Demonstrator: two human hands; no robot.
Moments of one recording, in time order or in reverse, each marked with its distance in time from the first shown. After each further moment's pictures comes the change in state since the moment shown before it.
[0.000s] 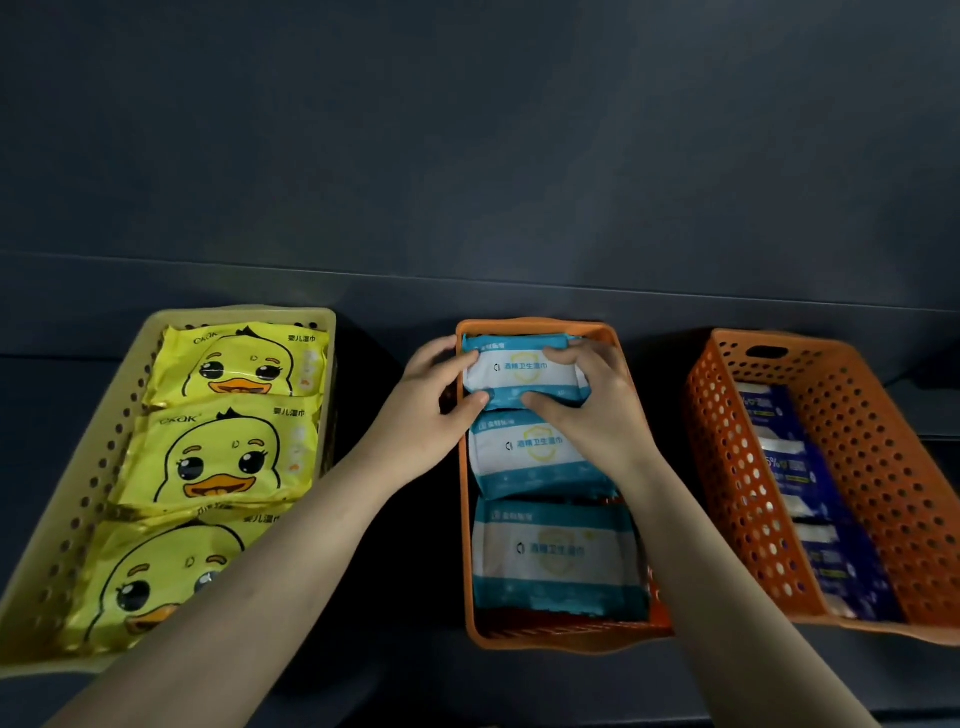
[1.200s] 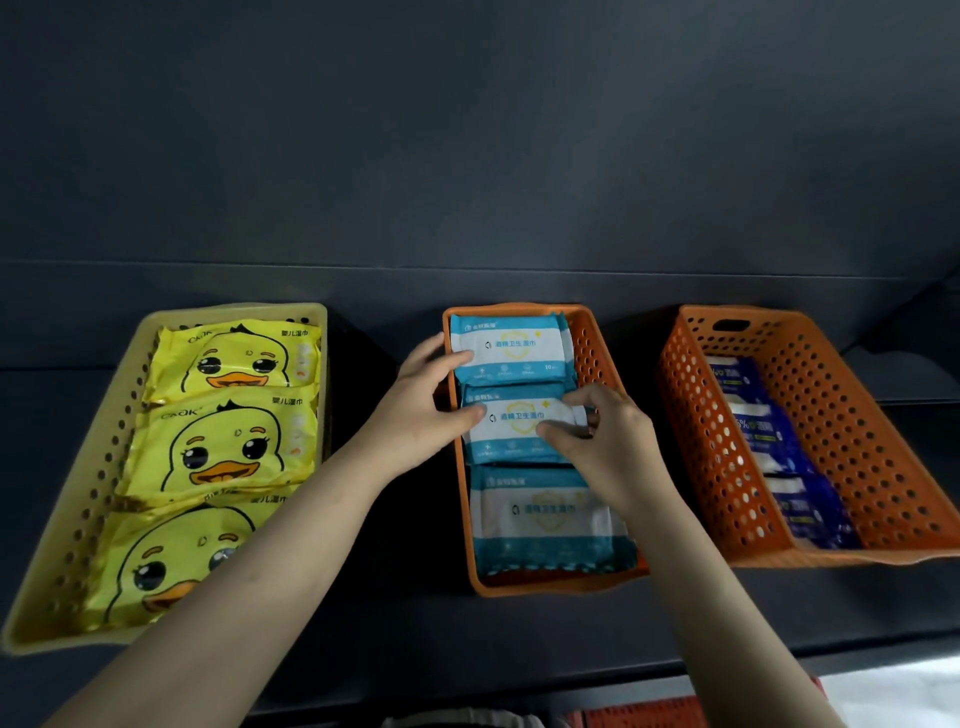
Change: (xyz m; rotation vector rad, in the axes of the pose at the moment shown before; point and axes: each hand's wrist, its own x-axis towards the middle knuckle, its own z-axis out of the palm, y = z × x) left_hand -0.012 -0.009 0.003 -0.117 -0.099 -0.010; right_hand -0.069 -0.009 -0.016 -0.100 0.065 0.132
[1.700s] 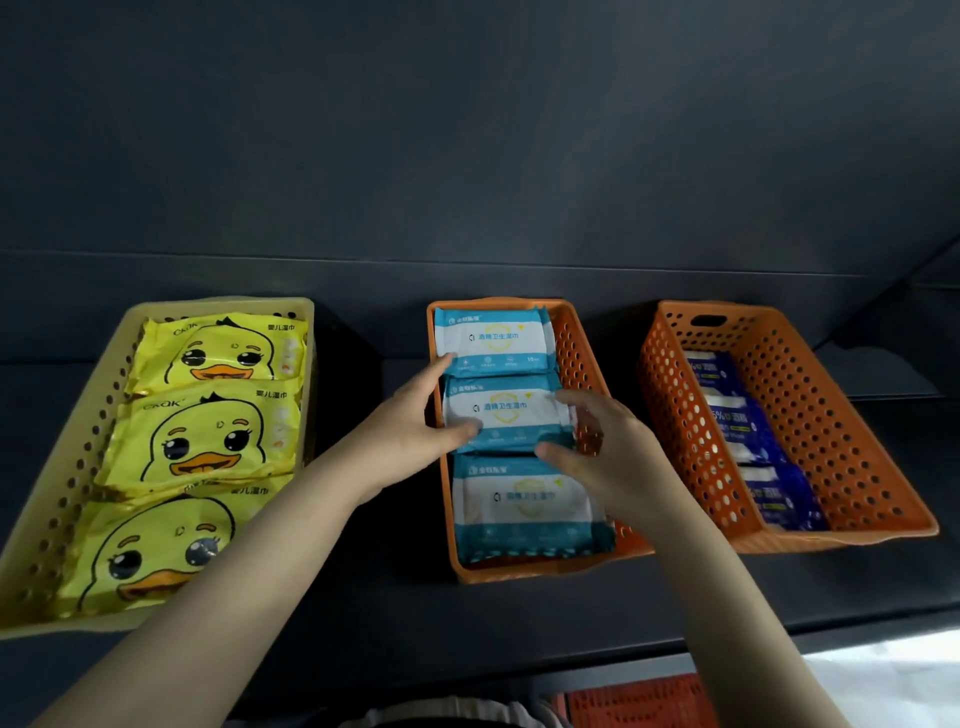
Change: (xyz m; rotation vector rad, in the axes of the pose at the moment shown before) left_hand -0.027 0.015 0.002 -0.176 -0.192 -0.192; right_hand -0.022 0.006 -0.025 0.045 -0.188 0.002
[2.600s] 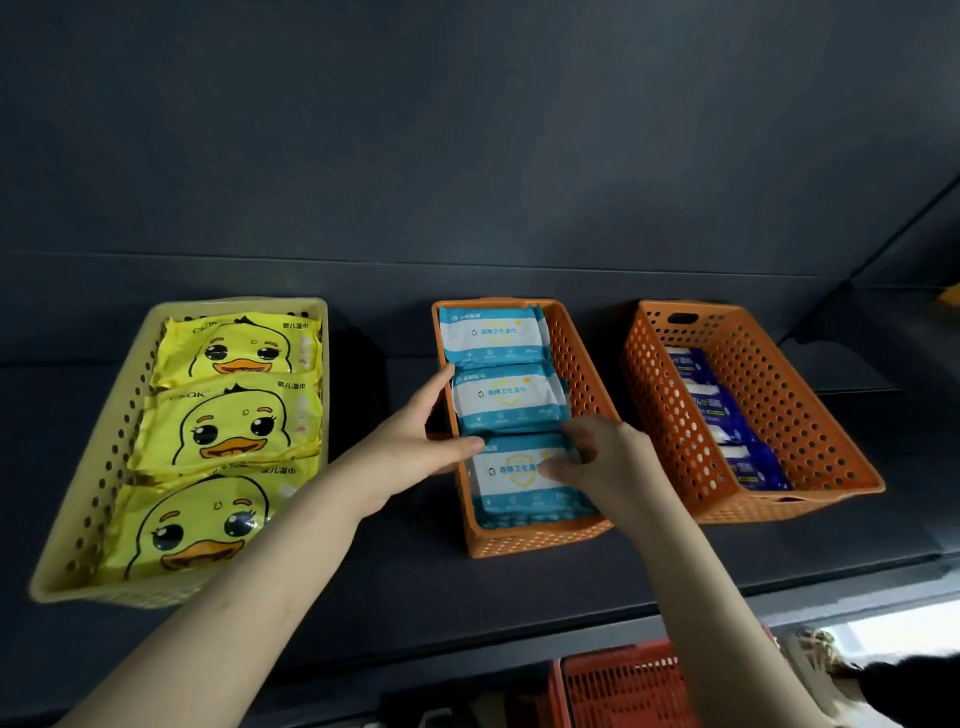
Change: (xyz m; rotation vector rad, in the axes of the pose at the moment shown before) left_hand -0.029 -0.018 0.002 -0.278 -0.080 0.052; right_hand -0.038 -0.012 0.008 -0.077 0.038 0.091
